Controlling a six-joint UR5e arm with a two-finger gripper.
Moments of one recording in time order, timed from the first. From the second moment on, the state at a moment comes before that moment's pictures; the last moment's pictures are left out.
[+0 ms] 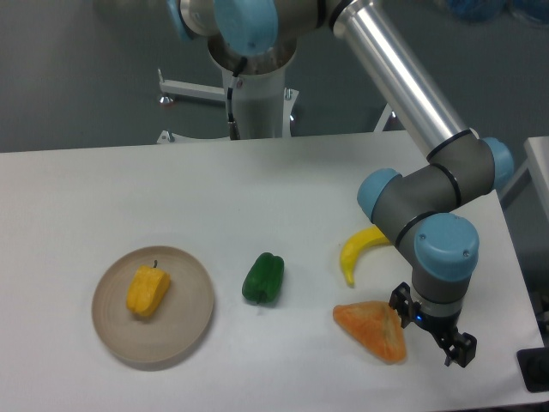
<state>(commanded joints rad) 2.33 -2.48 -0.80 -1.19 1.62 1.36</state>
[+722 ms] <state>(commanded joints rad) 2.26 -2.35 -0.96 -1.20 1.62 1.14</state>
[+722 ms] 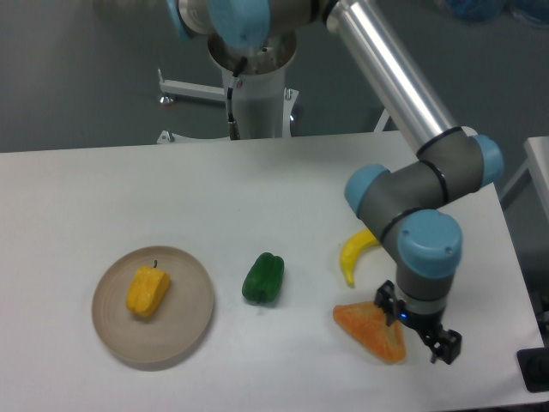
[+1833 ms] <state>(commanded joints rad) 1.88 -2.10 -1.34 -1.23 1.46 0.40</state>
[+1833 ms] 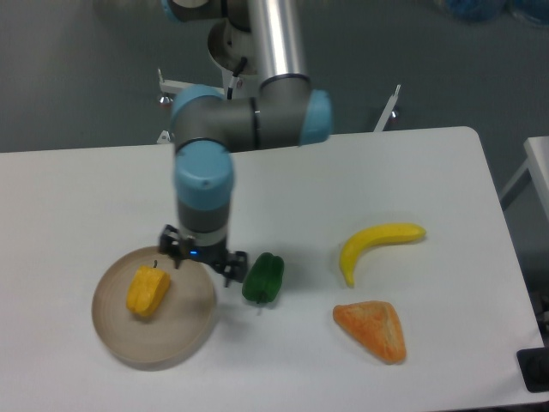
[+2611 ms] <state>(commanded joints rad) 1.83 -2.12 -1.41 -1.15 1.46 0.40</state>
